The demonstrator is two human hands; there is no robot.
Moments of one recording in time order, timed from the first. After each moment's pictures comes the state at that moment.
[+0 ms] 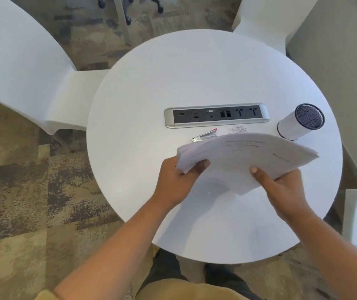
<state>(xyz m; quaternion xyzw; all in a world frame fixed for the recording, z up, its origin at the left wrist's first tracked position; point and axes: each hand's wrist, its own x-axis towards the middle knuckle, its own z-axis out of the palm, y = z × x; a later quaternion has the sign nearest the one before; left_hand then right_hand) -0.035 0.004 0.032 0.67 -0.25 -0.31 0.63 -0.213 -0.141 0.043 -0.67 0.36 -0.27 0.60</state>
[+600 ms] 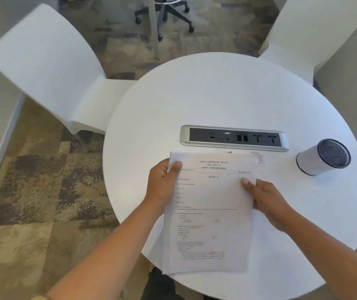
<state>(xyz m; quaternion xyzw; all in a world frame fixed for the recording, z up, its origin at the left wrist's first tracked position) 0.008 0.004 -0.013 0.70 -0.03 -0.33 0.63 -0.168 -0.189 -0.003 -0.61 0.42 0.03 0.67</state>
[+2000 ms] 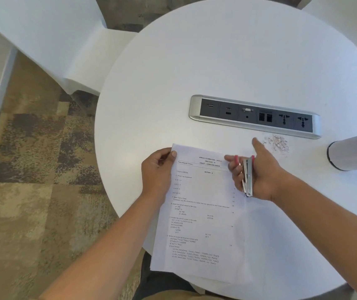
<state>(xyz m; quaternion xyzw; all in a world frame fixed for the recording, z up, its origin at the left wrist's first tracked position) 0.007 0.007 -0.096 0.71 0.12 -0.26 0.65 -0.086 -0.203 -0.039 -0.25 0.56 0.16 0.77</state>
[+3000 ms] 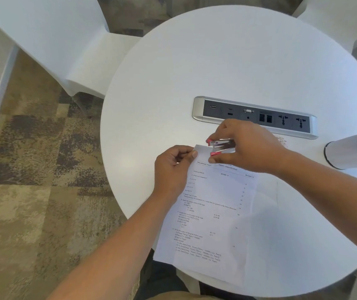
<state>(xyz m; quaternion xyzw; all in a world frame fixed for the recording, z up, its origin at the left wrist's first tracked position) -0.003 -0.001 -0.067 0.69 0.01 -0.26 0.67 -0.044 -0.188 0.019 -0.96 0.08 0.14 0.22</state>
